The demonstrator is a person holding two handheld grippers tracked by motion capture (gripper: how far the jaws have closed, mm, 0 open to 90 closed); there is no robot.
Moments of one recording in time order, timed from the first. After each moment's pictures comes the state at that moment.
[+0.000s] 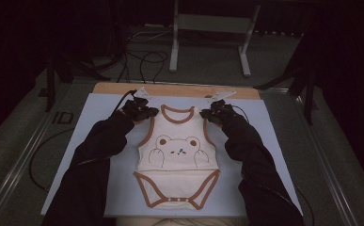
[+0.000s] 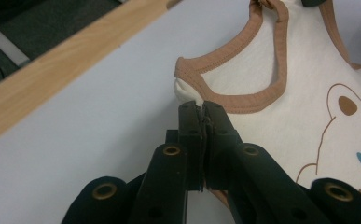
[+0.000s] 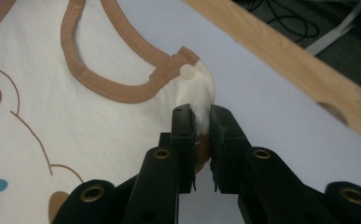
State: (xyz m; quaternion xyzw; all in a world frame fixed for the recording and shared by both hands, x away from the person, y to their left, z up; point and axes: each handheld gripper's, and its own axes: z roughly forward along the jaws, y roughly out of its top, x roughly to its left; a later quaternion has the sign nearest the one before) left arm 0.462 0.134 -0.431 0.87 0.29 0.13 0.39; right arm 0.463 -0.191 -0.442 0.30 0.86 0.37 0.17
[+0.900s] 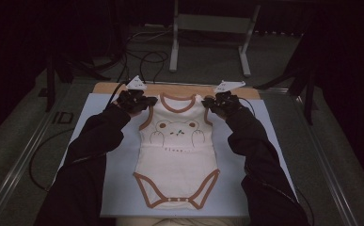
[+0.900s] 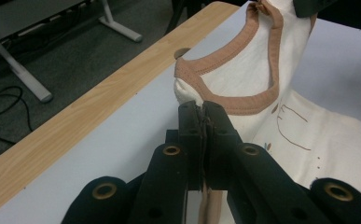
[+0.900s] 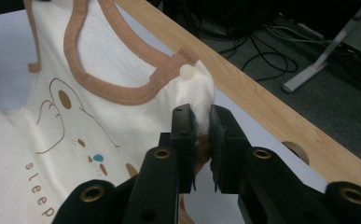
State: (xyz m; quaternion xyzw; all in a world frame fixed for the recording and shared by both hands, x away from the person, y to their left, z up) left arm 0.448 0.141 -0.388 0.84 0.27 0.17 0.43; right arm 0.453 -0.195 -0.394 0.28 0.84 0.42 0.21
